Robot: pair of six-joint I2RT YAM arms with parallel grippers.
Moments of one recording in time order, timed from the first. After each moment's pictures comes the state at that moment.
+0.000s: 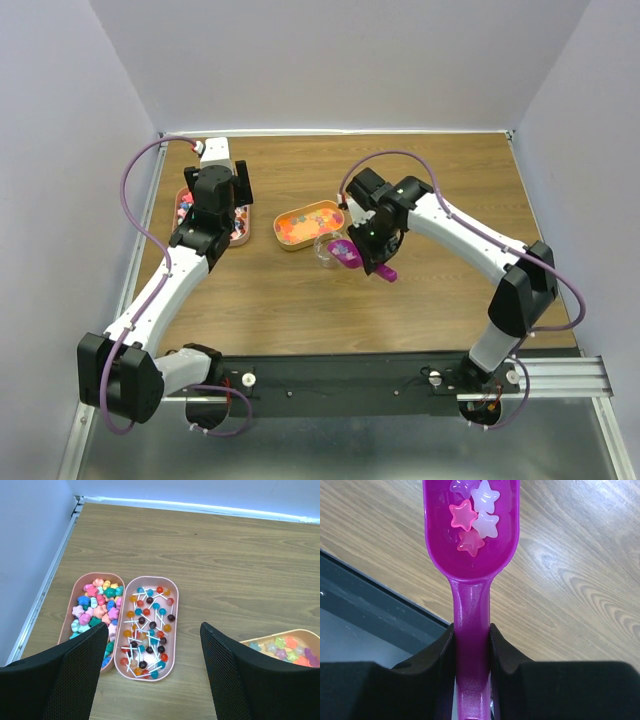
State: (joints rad) left arm -0.30 1.16 0.95 -0.09 -0.46 -0.14; right arm 0.74 1.68 1.51 -1.16 -0.12 0.13
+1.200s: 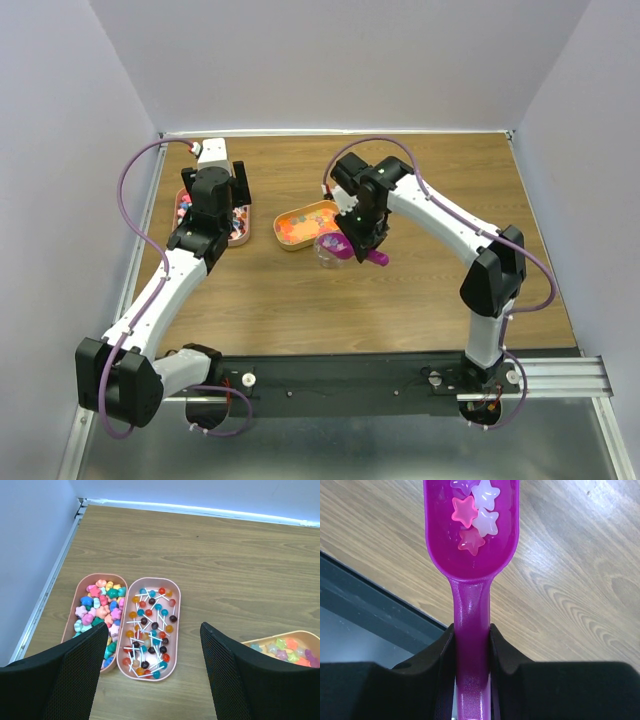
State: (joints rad) left arm -0.29 1.14 0.94 -0.09 -0.46 -0.14; right arm 0.74 1.90 1.83 -1.33 -0.12 0.03
